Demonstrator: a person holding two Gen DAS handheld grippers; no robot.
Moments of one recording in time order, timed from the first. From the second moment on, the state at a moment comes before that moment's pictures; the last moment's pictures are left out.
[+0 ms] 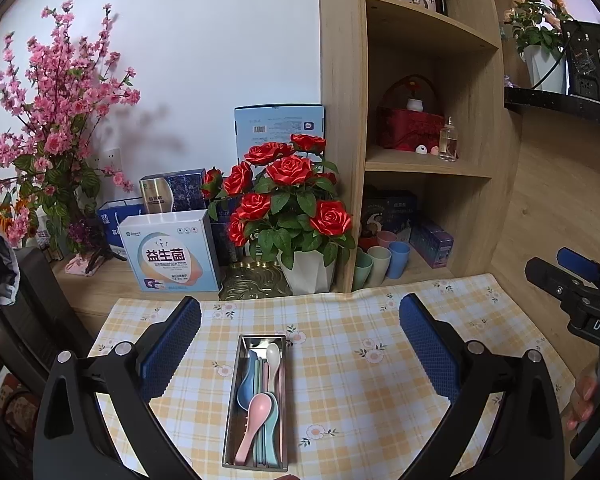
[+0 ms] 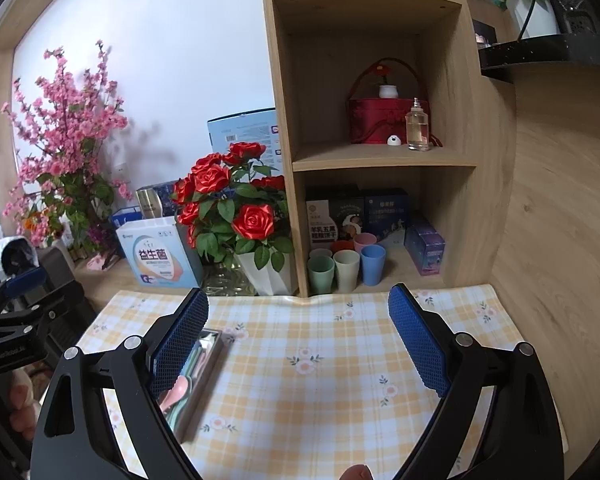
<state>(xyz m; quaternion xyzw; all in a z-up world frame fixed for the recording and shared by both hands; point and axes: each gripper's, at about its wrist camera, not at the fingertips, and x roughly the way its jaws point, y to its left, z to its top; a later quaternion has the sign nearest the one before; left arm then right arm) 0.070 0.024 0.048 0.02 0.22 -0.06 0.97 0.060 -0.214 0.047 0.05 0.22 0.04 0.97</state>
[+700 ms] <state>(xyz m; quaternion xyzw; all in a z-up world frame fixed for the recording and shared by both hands) 0.068 0.025 0.050 0.03 0.22 -0.06 0.97 0.061 -0.214 0.045 0.06 0.23 0.04 0.97</state>
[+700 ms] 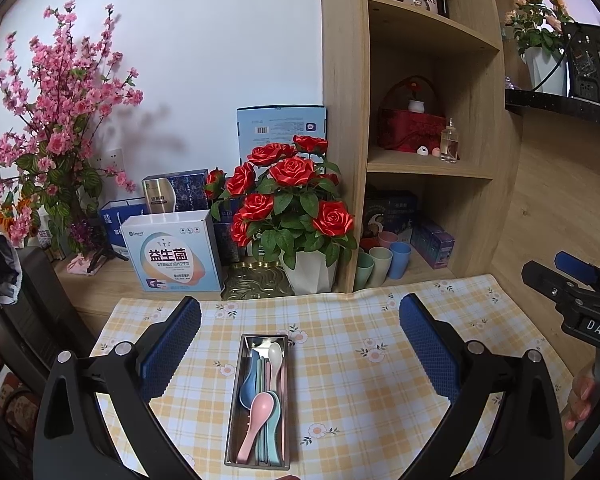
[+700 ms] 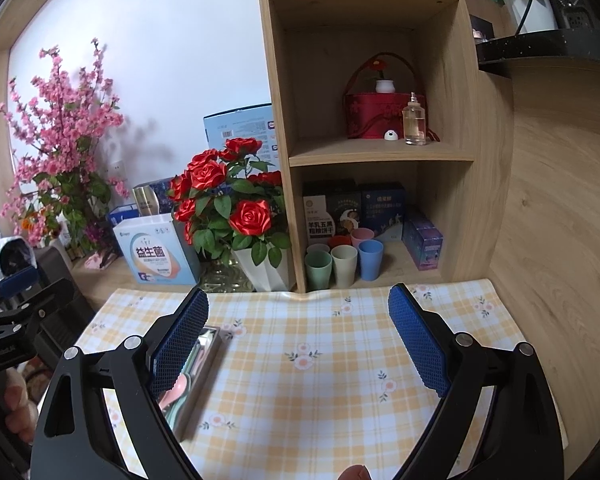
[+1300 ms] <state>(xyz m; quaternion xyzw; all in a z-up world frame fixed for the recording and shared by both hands) 0.064 0.028 0.049 0.02 0.22 -0.06 0.97 0.056 -0.217 0.047 0.06 0.21 0.02 0.98</state>
